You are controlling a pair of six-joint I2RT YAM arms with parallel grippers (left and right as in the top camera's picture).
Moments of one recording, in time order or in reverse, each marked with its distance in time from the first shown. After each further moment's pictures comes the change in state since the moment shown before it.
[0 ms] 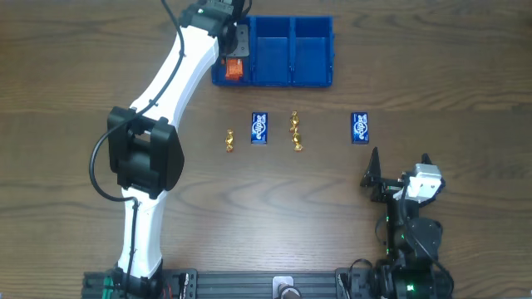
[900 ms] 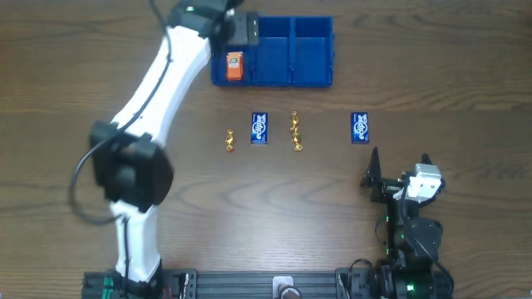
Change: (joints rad) left arm 0.000 -0.176 -0.076 0.123 -0.014 0.025; right arm 0.000 0.000 0.000 0.000 0.000 0.000
